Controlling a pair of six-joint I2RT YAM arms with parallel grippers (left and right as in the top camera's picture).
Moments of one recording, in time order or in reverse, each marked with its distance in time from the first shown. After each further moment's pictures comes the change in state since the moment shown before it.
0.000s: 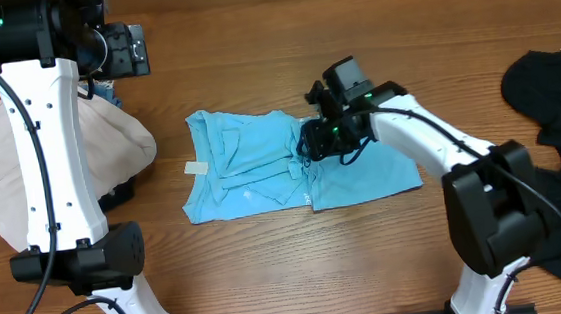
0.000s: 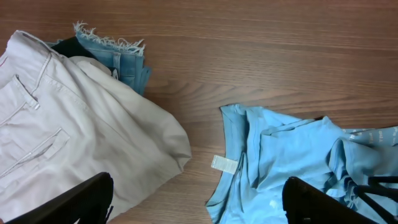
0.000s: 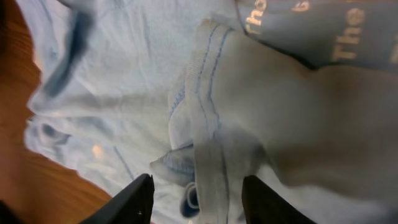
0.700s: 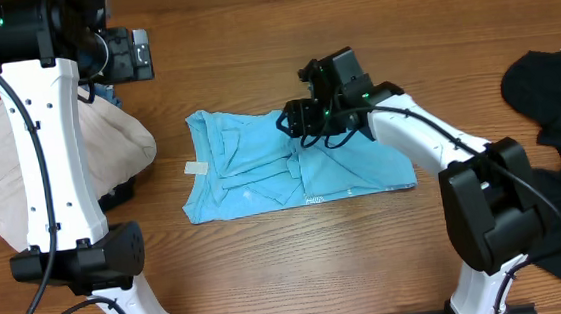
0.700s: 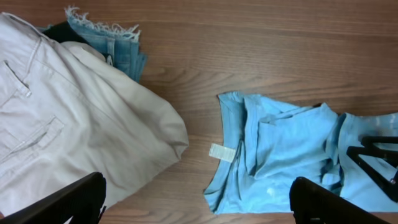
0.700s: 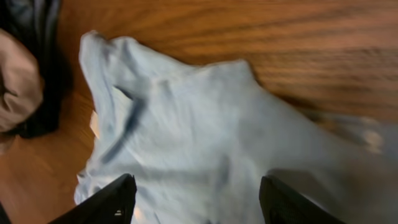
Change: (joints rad) left arm 0.000 0.000 0.000 -0.046 0.016 0.000; right arm -0.021 0.012 0.012 0.235 -0.057 0.126
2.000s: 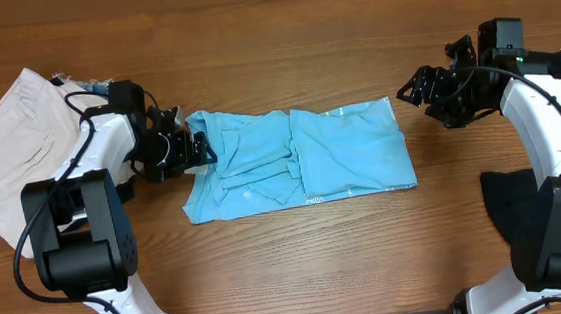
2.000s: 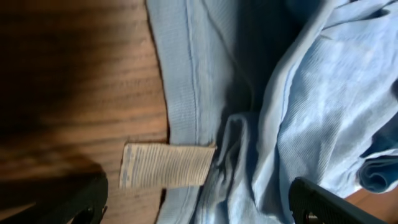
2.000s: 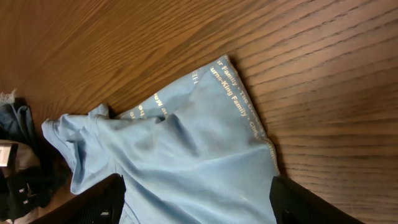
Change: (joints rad) left arm 0.057 -0.009 -1.204 0.818 0.450 0.104; right arm -0.525 -0.187 0.031 -0.422 -0.034 -0.100
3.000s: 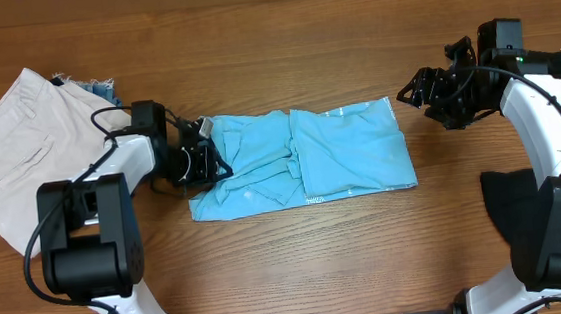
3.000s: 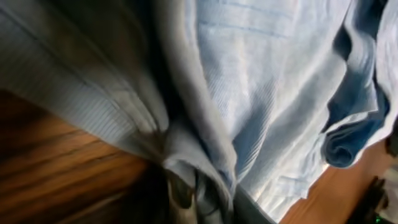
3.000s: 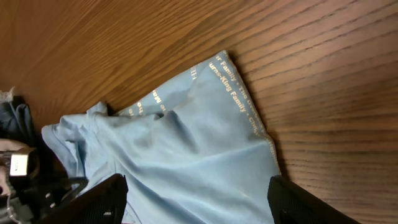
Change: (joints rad) left arm -0.068 -0.025 -0.201 0.220 0.202 0.029; right arm 0.000 0.000 0.000 -0.011 -0.001 -0.002
